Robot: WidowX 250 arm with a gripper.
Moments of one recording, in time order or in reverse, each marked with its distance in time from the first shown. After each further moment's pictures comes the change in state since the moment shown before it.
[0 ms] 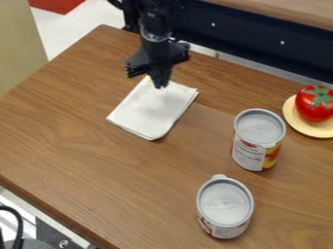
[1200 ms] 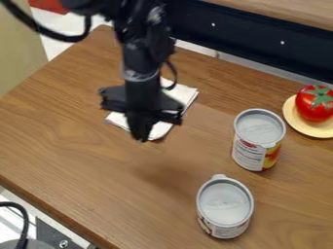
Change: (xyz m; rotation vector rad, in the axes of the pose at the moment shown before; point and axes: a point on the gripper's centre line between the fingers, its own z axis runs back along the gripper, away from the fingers) arm -0.092 0.082 0.049 0.064 0.154 -0.578
